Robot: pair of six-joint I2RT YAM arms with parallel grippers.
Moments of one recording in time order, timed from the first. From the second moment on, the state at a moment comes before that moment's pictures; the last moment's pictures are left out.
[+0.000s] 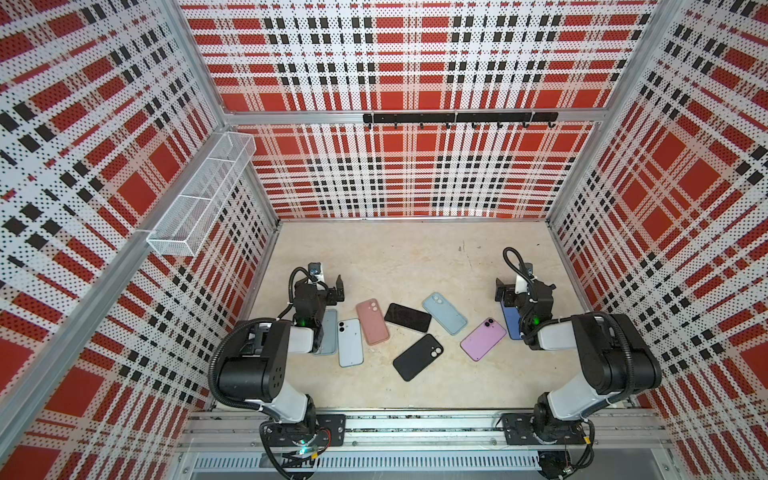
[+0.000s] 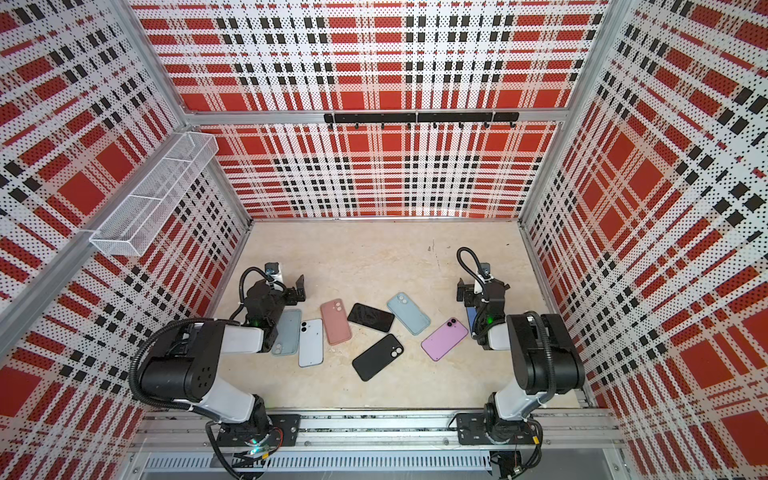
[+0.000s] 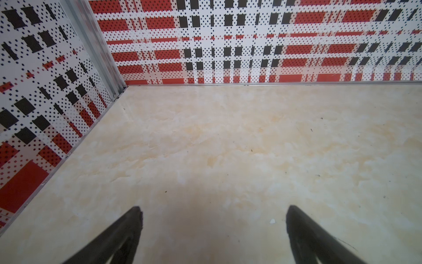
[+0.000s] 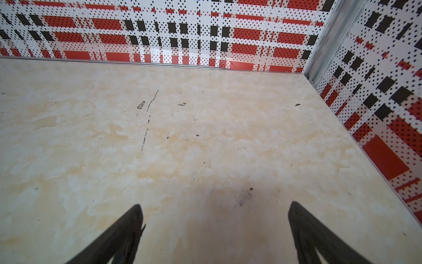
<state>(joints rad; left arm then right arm) -0.03 1.57 0.40 0.91 -0.05 0.03 0.02 1.61 0.40 0.88 0.04 -0.05</state>
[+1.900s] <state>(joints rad) -1.18 1.51 1.09 -0.40 -0.08 -0.15 0.14 1.24 0.90 -0.87 -0.07 0.46</state>
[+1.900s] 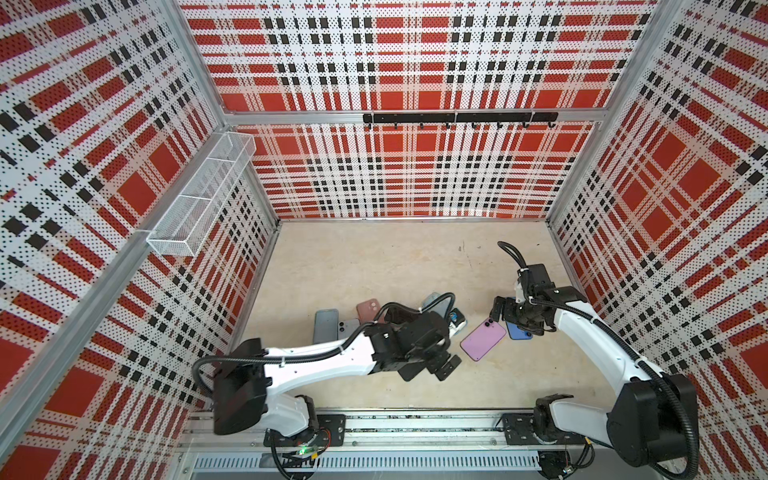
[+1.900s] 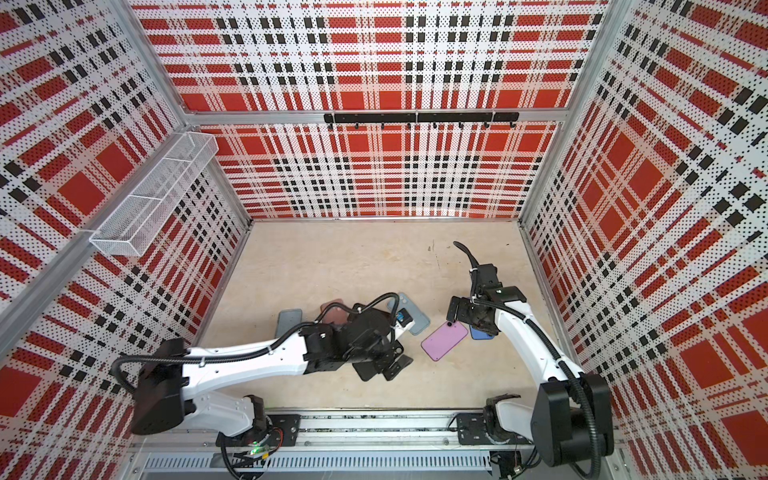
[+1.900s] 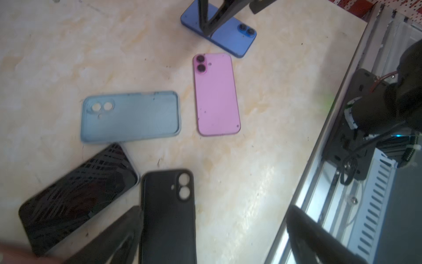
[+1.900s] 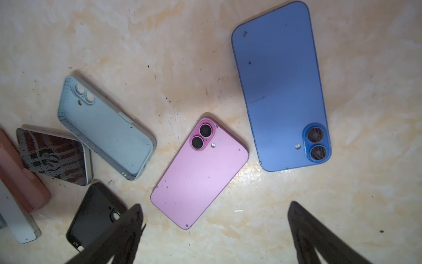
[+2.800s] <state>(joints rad) -1.19 2.39 2.02 -0.90 -0.11 -0.13 -0.38 1.11 0.85 -0.90 -0.24 0.59</state>
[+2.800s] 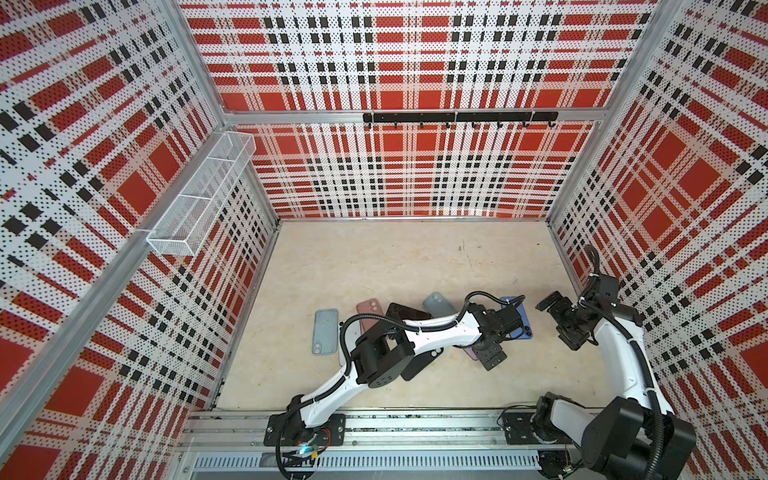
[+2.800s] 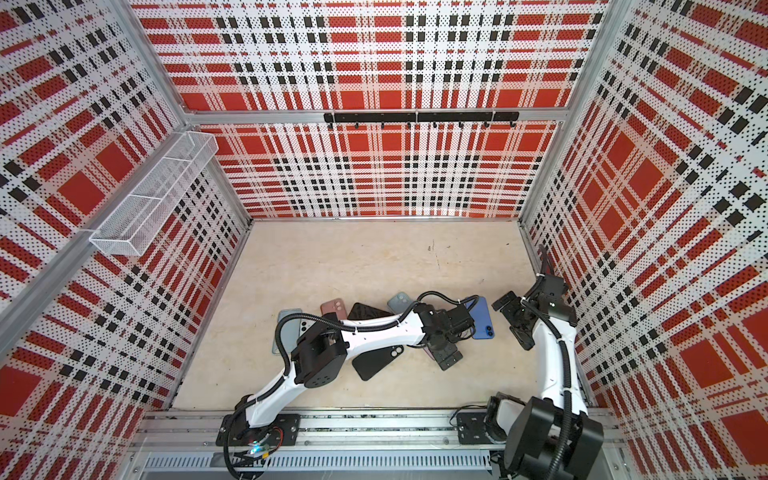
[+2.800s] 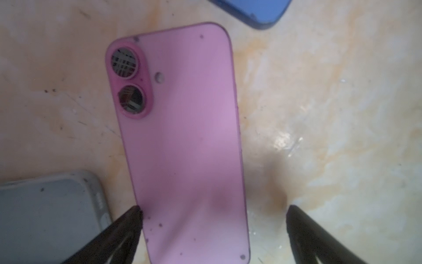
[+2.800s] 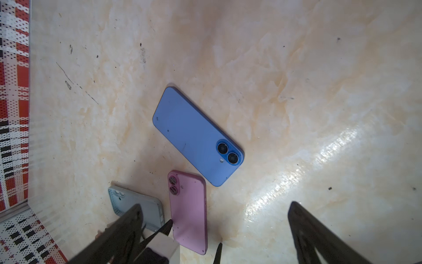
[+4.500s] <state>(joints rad) -1.10 2.17 1.58 -0.57 0.07 -0.13 -0.29 1.08 0.65 -0.84 -0.52 0.54</state>
